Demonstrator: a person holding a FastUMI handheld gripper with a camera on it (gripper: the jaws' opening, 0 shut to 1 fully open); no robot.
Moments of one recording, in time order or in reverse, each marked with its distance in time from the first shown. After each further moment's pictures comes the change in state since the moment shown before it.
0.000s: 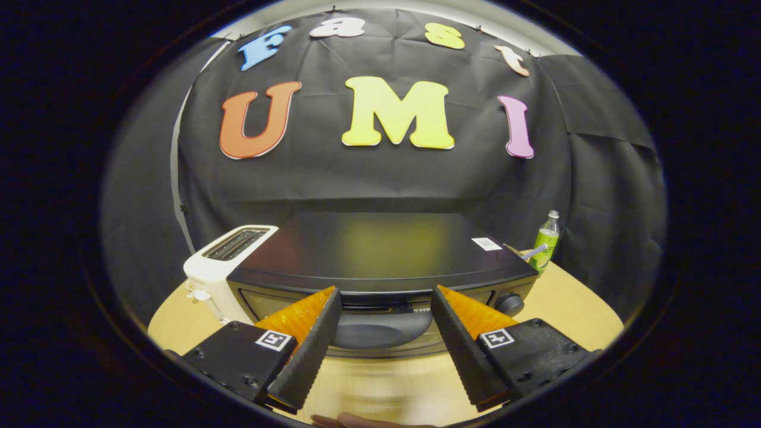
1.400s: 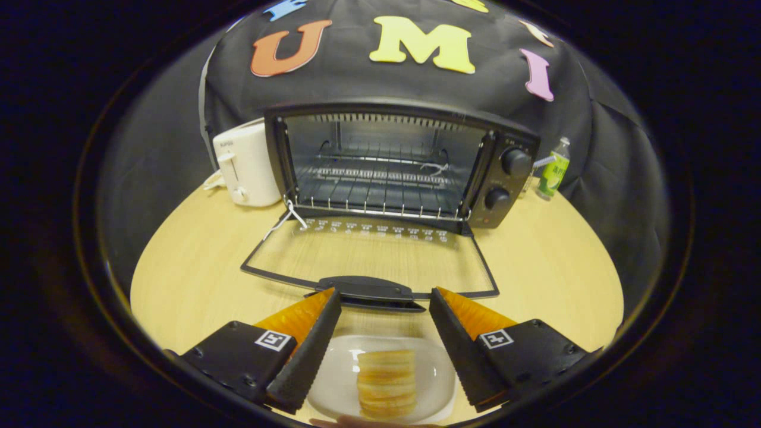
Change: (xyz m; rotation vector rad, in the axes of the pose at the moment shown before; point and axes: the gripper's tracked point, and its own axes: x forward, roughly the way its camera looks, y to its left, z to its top) arm -0.076 -0.002 -0.184 -0.034 0.354 0.078
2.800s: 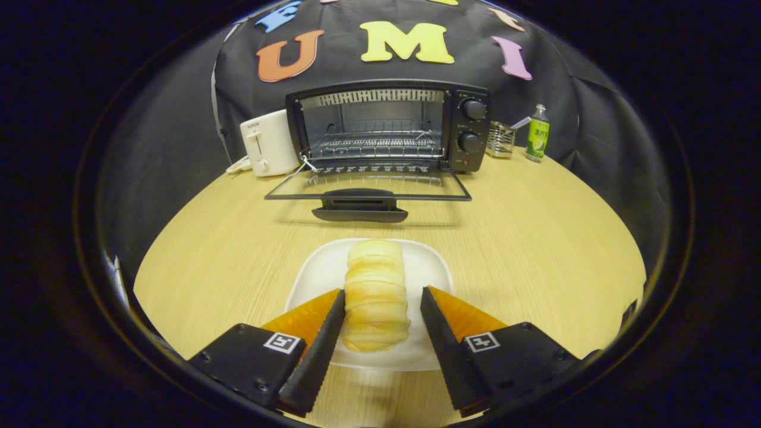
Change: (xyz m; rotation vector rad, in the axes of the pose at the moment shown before) arm -0.066 -0.013 -0.099 0.066 -0.007 0.084
